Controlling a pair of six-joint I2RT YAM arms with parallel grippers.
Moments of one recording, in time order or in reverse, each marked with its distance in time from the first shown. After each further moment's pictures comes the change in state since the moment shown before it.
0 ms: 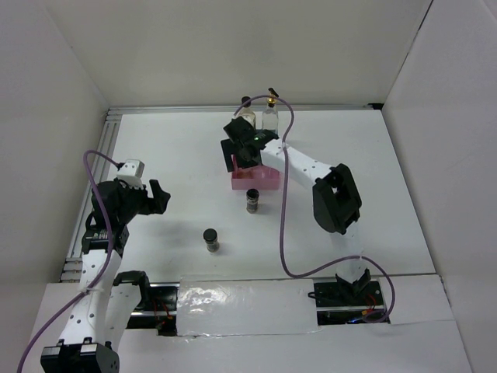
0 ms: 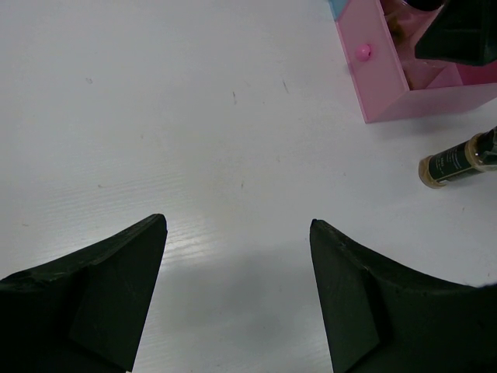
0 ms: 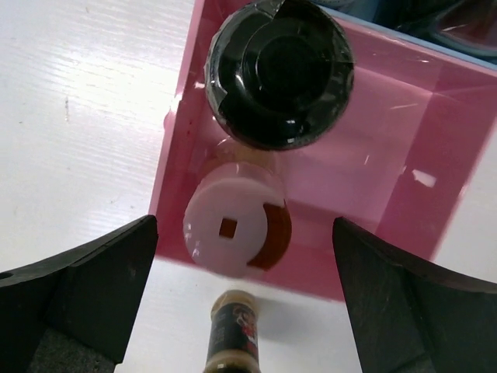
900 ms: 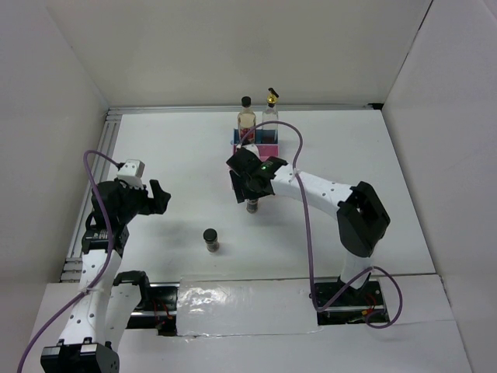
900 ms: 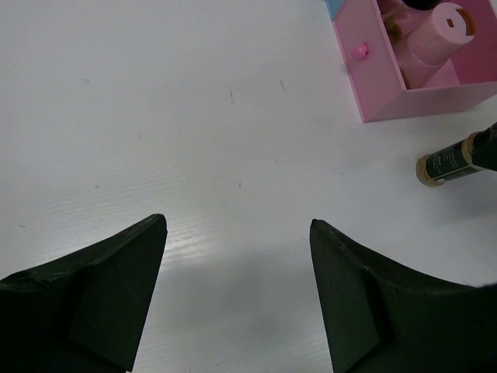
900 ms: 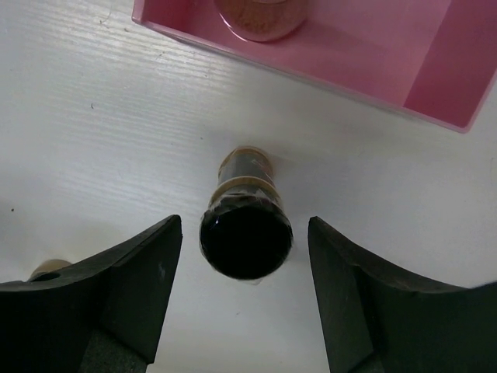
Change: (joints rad) left arm 0.000 0.000 0.000 0.000 0.008 -0.001; right arm 0.142 -0.322 -0.406 -0.025 0.012 0.139
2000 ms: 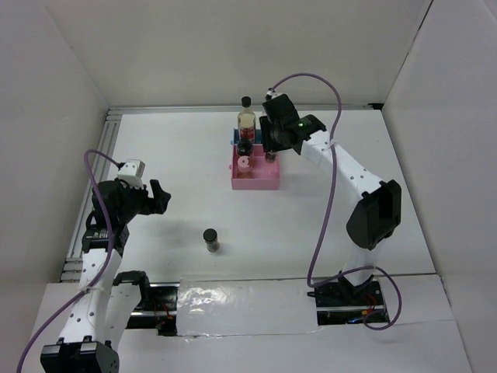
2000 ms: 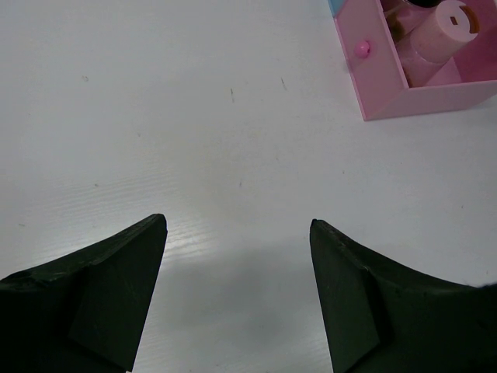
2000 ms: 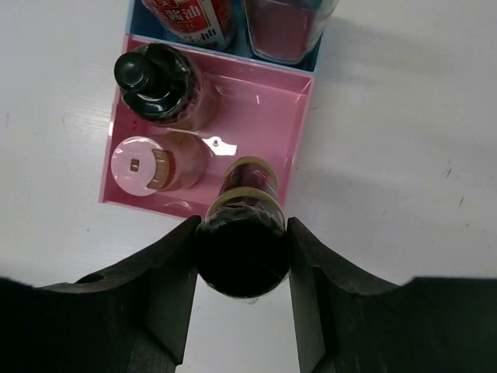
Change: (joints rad) left arm 0.000 0.010 0.000 0.002 -0.001 0.001; right arm -0.281 -0.015 0.318 -0.060 -0.060 -0.203
